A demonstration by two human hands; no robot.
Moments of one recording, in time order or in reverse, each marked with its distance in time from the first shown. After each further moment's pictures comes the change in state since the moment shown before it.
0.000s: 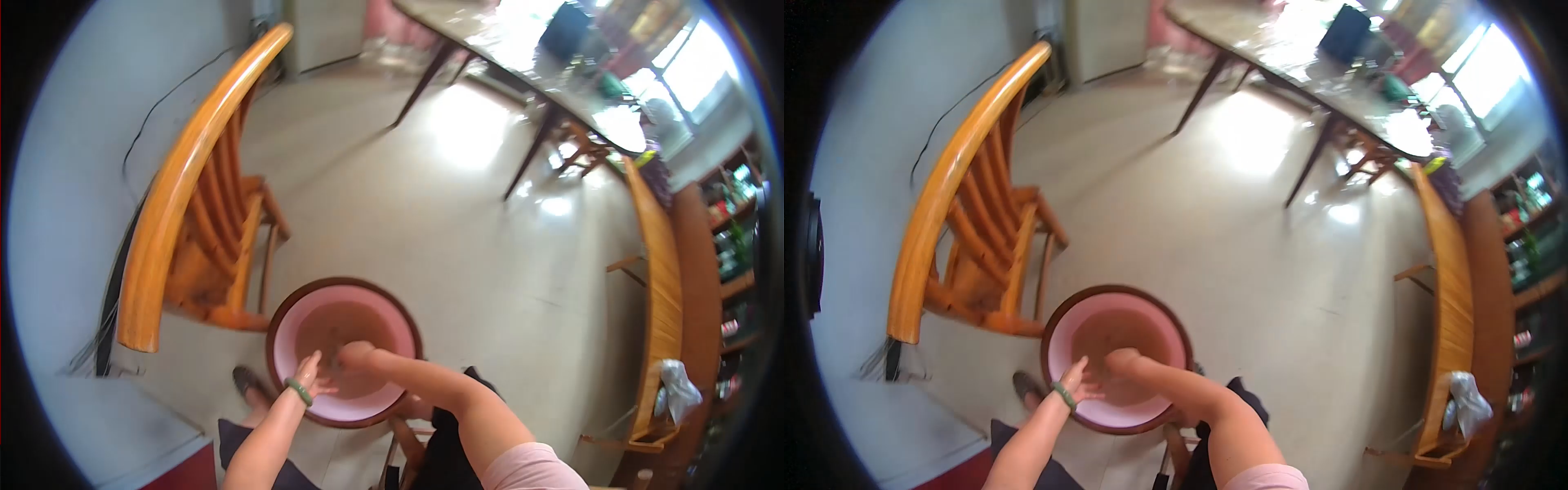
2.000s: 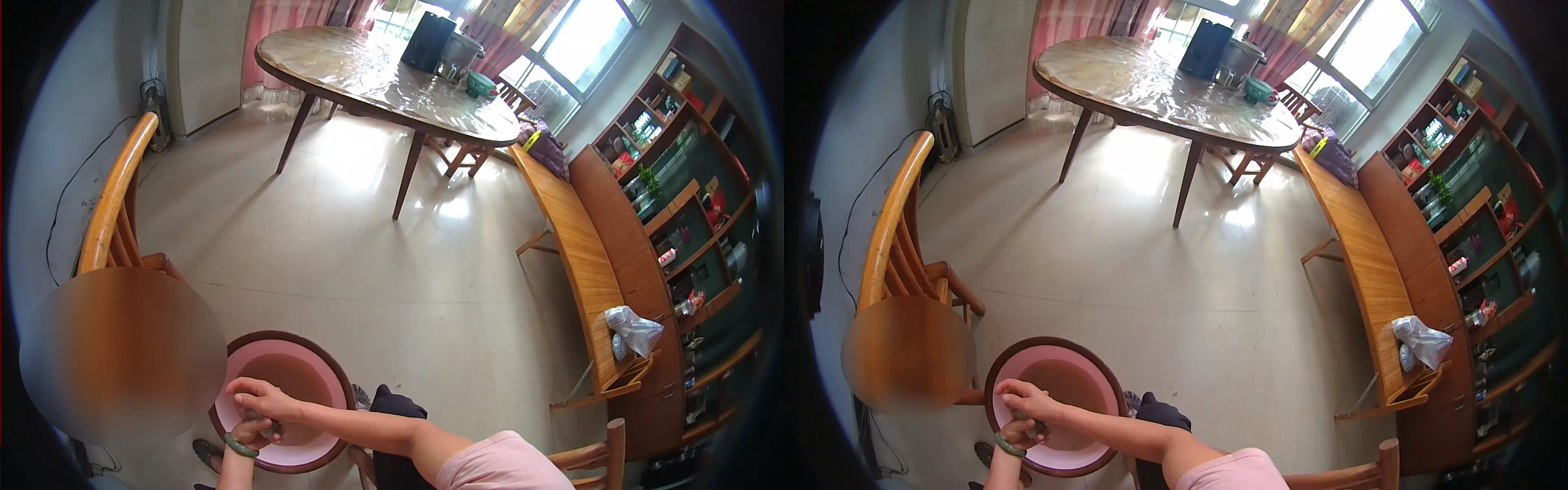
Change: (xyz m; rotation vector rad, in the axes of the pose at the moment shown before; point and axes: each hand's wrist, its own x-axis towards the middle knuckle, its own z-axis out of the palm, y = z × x) left_hand -0.051 0.001 0.039 -0.088 -1.111 -0.005; right_hand -0.092 -0.061 -0.064 1.429 0.570 -0.355
